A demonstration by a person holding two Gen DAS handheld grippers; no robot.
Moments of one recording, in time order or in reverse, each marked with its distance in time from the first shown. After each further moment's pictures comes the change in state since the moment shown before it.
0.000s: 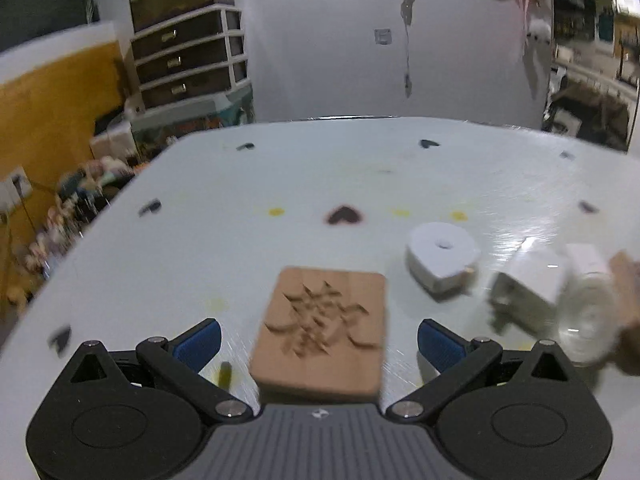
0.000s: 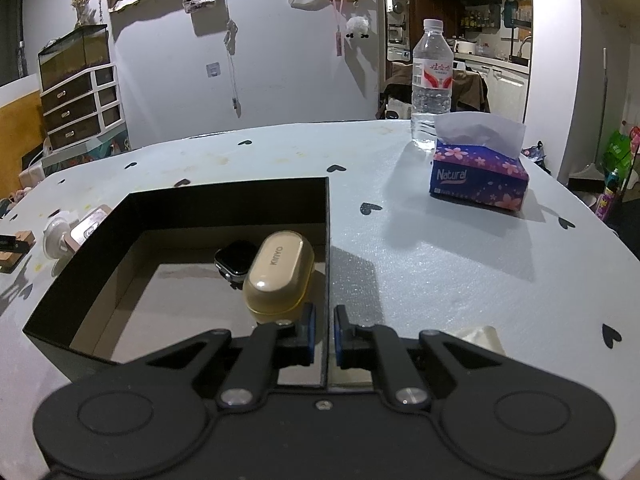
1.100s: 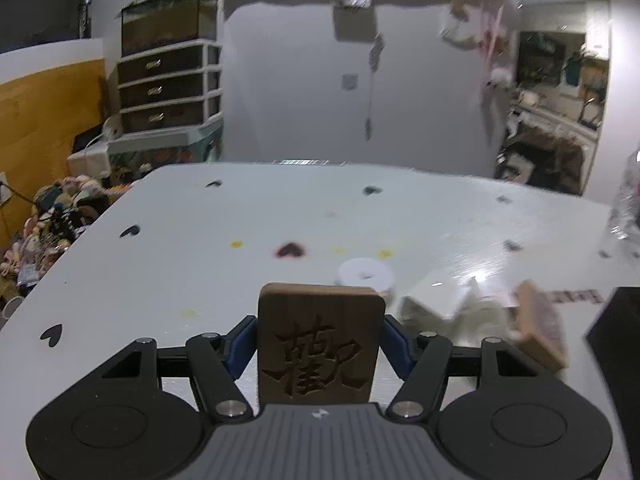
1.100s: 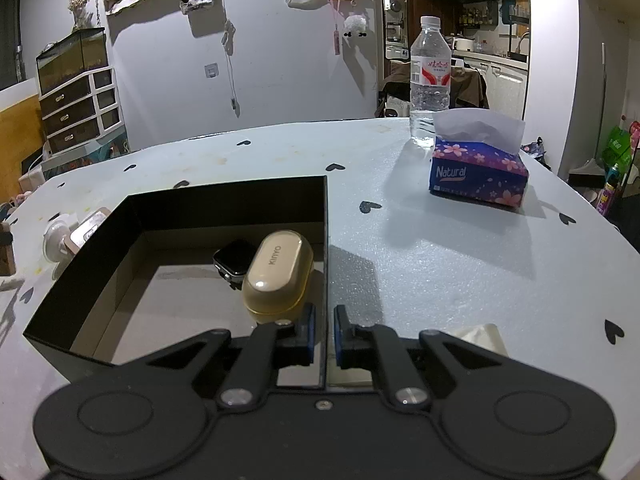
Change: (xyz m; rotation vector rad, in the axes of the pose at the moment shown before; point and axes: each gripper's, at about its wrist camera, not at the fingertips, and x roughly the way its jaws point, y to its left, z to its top) left arm -0.072 -0.010 -0.009 -0.073 -0.126 -0.170; right arm 0.002 -0.004 0.000 0.013 0.001 0.006
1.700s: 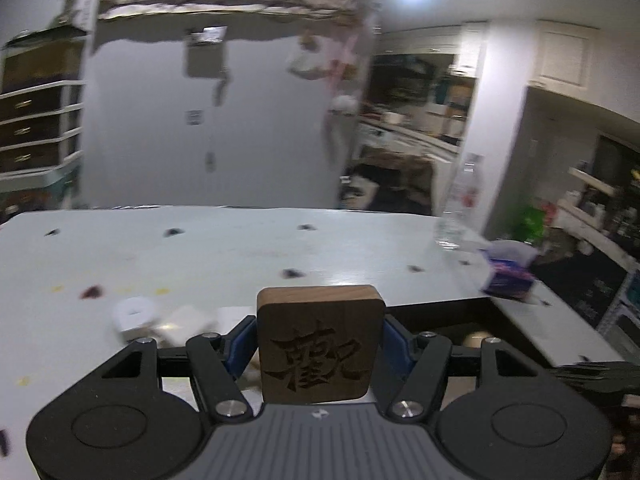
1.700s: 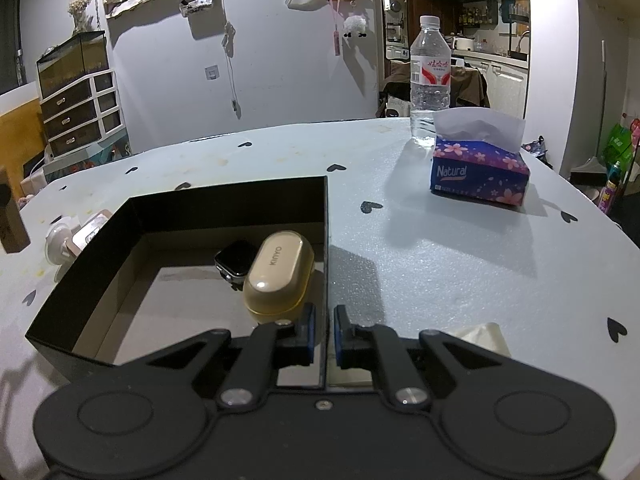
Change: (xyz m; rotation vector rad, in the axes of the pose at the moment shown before) left arm -0.069 -0.123 0.009 0.082 -0.069 -0.420; right arm 0.000 0.000 0.000 0.006 -0.001 0.006
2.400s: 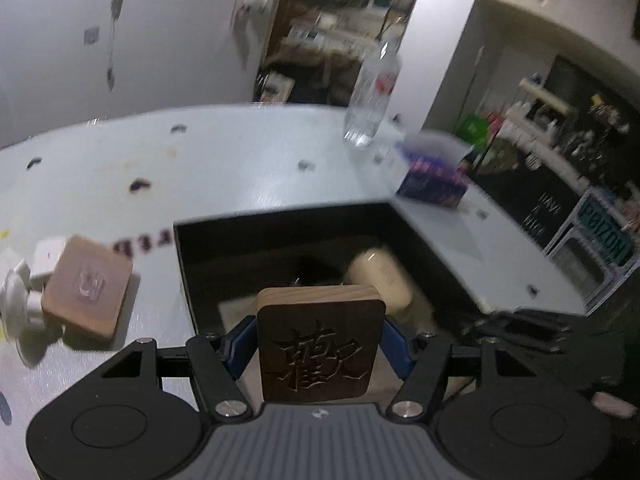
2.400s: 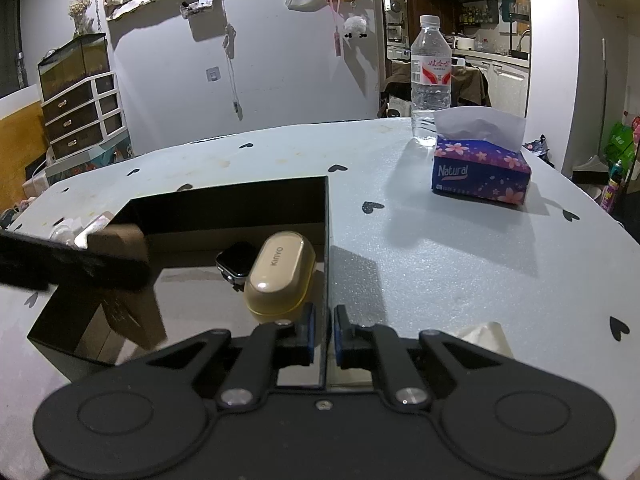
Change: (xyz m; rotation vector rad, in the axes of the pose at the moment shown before) left arm 0.101 -0.099 -0.027 0.049 0.324 -0.149; right arm 0.000 -0.001 0.000 0.004 -0.002 0.008
